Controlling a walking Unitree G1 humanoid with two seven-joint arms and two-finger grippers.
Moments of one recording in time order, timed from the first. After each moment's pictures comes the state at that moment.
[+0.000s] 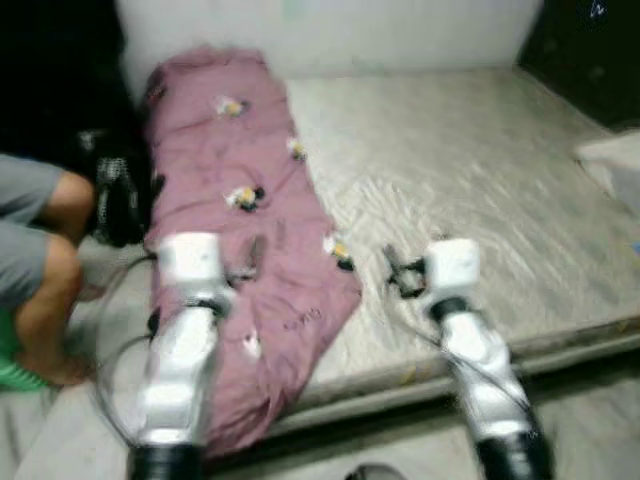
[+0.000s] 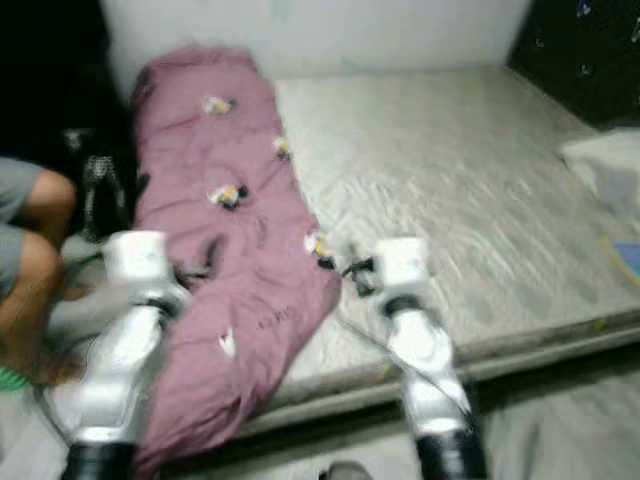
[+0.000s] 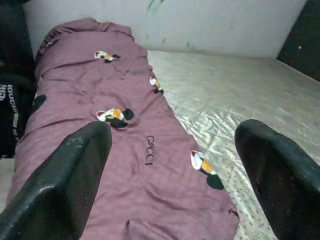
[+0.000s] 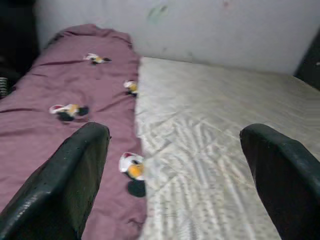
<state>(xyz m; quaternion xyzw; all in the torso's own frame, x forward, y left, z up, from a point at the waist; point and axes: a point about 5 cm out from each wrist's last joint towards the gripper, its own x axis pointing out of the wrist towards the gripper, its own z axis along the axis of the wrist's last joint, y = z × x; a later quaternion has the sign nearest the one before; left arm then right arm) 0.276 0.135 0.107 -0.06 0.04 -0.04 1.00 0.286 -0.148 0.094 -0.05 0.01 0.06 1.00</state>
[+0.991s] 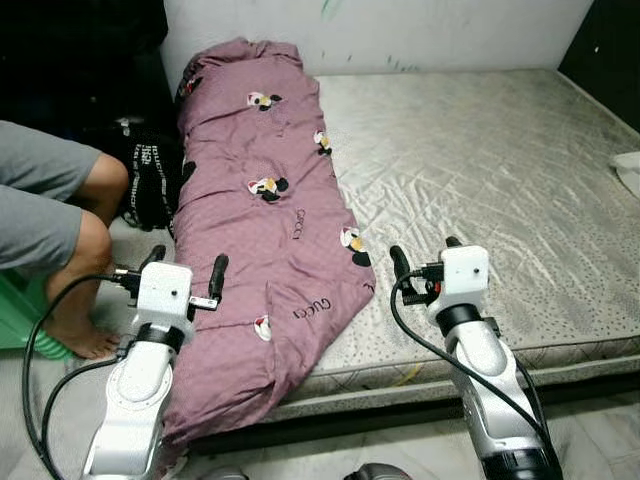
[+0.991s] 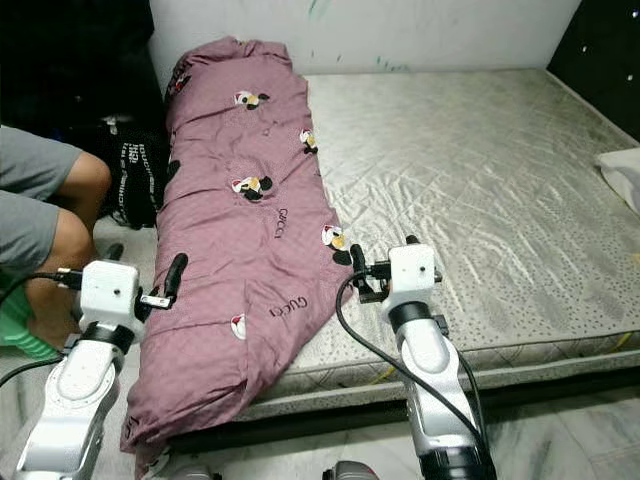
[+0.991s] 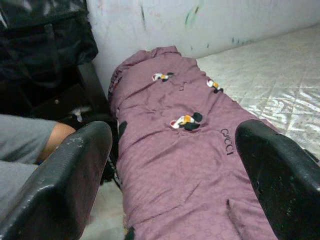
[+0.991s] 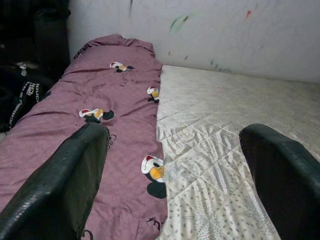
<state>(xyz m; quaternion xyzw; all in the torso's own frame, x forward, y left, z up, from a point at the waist) 0.240 0.188 0.098 0.13 -0.01 -0.03 0.99 0.269 -0.155 0.095 -0.04 0.00 0.06 1.00</state>
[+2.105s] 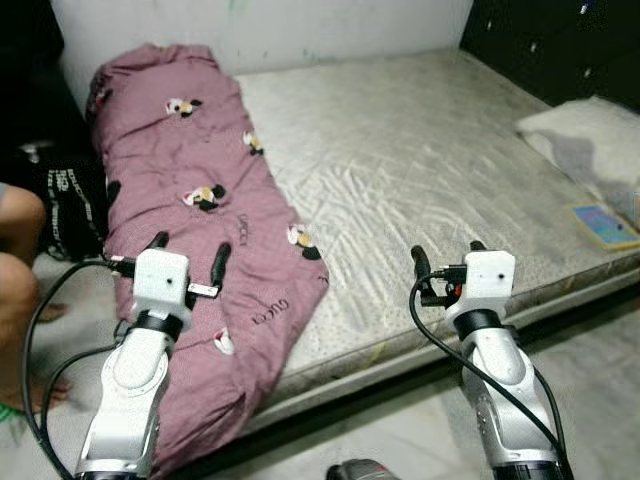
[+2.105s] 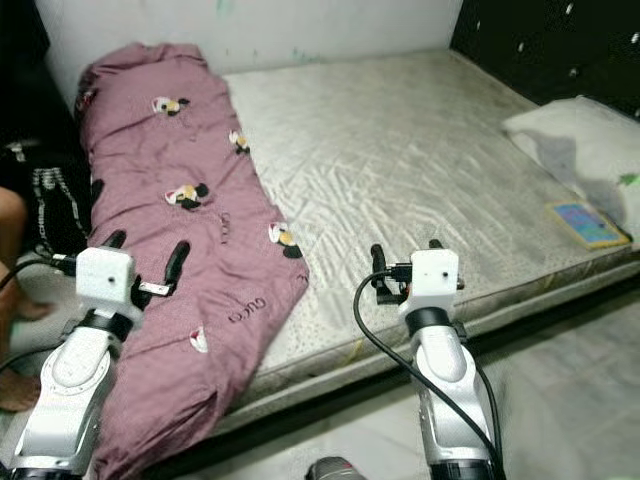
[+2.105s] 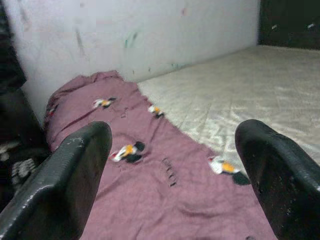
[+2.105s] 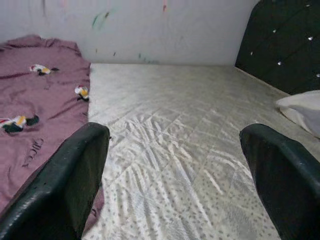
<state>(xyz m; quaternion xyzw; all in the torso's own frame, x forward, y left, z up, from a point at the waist) 0.253 0.188 0.104 0.10 -0.03 -0.04 0.99 0.265 -0.171 0.101 -0.04 -0.01 0.01 1.00</state>
